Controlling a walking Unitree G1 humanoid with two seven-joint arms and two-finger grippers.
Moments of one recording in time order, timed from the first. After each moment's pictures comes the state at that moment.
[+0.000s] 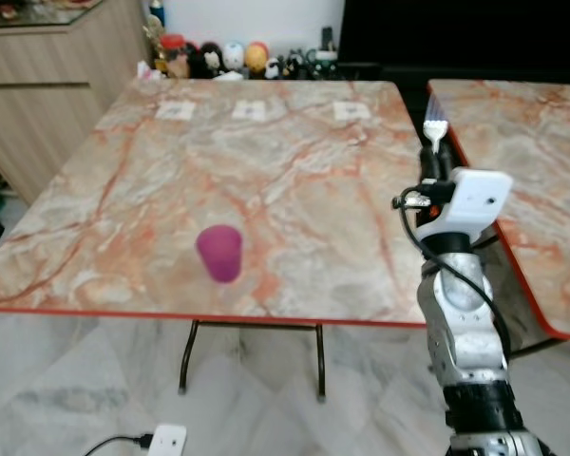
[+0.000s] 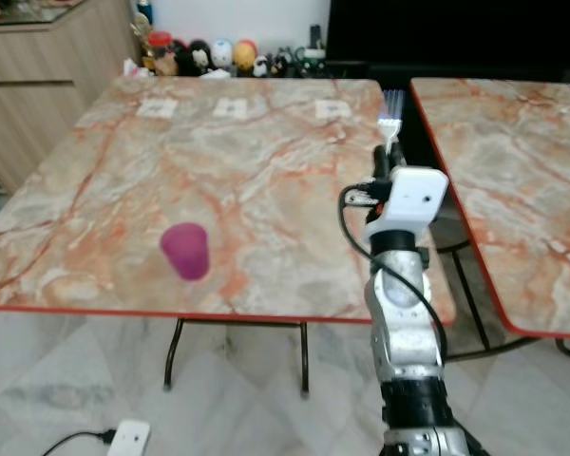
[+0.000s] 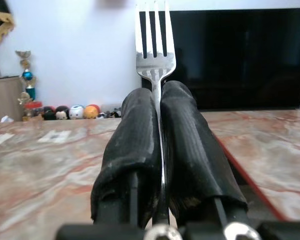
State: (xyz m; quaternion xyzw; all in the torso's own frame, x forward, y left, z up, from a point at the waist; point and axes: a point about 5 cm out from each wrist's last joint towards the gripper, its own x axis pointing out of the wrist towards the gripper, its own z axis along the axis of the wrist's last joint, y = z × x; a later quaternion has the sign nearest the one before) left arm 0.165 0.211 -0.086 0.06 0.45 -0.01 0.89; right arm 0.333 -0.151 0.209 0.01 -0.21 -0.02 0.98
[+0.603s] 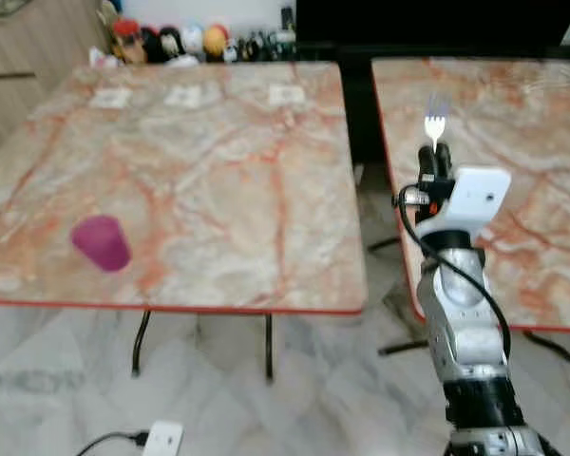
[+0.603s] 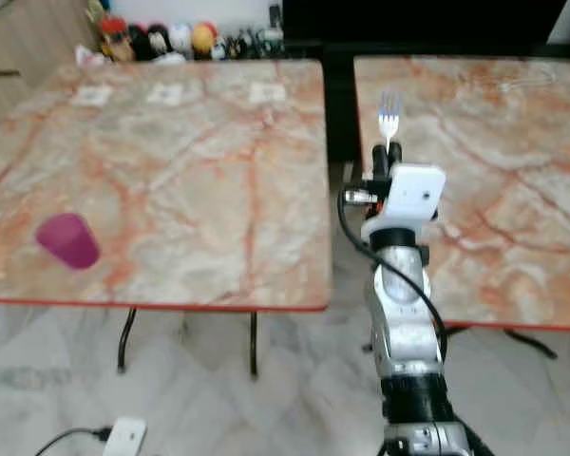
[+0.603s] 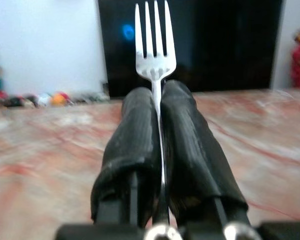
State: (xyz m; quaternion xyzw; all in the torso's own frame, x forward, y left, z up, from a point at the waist) left arm 0.168 0.207 -0.086 0.06 0.45 -0.02 0.89; right arm 0.334 -0.160 0.203 0.00 -0.19 -0.04 0.98
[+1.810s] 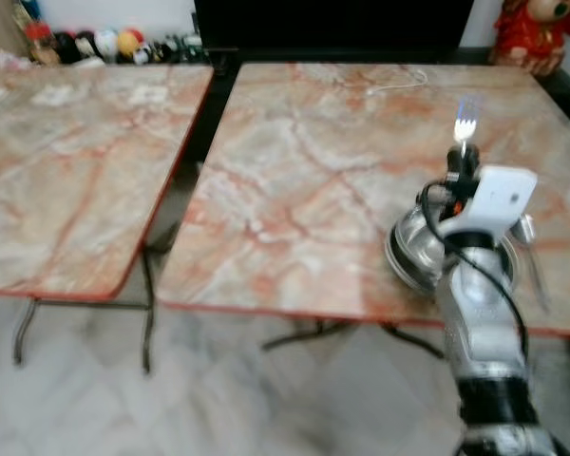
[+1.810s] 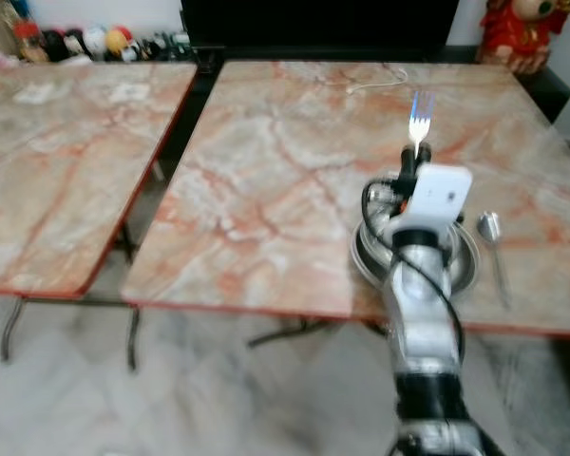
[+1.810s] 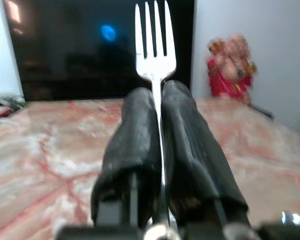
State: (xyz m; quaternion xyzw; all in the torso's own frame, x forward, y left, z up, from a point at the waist) left arm 0.093 0.222 -0.105 0.05 0.50 -0.01 0.86; right arm 0.337 -0.164 0.202 0.00 -0.19 -0.06 0.98
